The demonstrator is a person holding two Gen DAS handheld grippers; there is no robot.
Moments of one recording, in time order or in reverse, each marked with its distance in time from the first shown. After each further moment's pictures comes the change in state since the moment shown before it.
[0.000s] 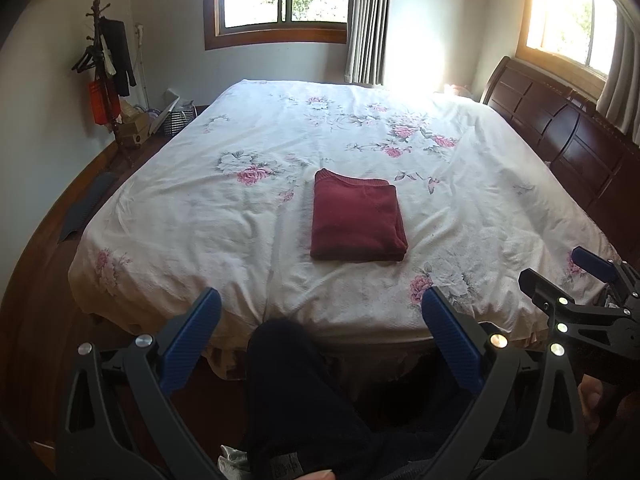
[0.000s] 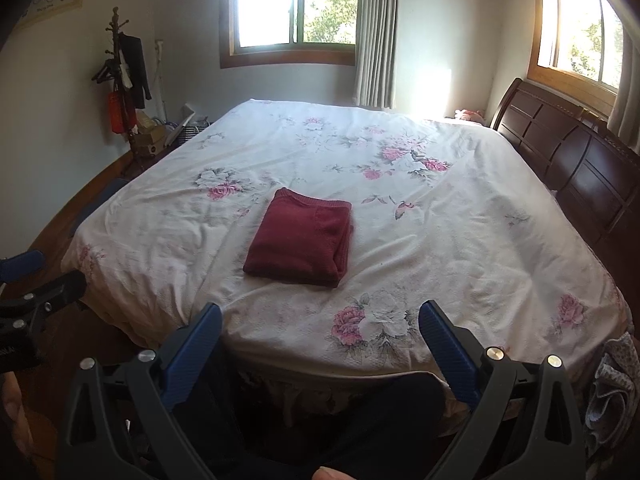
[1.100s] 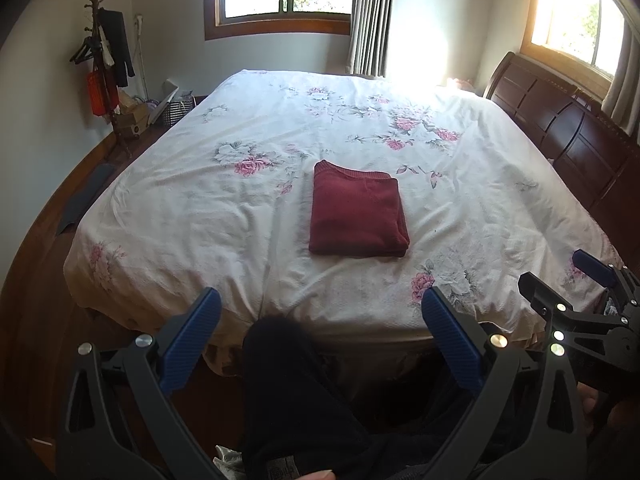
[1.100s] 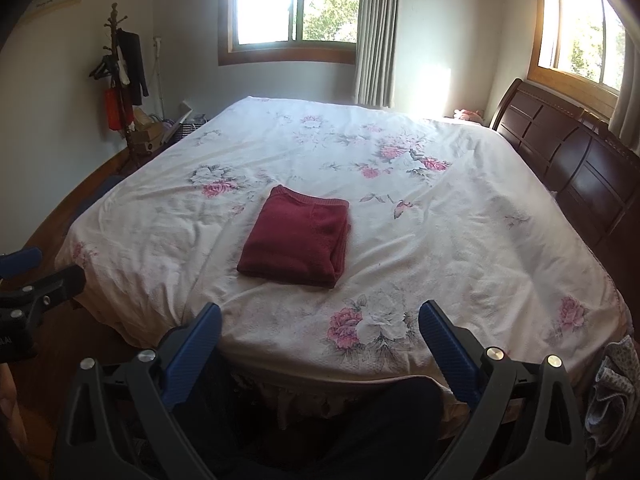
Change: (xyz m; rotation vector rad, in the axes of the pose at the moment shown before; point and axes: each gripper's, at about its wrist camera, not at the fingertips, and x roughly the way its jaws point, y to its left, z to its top) left arm 0.014 -0.008 0.001 -0.017 0.035 0.002; right arm 0.020 -0.004 -0.001 -0.006 0.001 -0.011
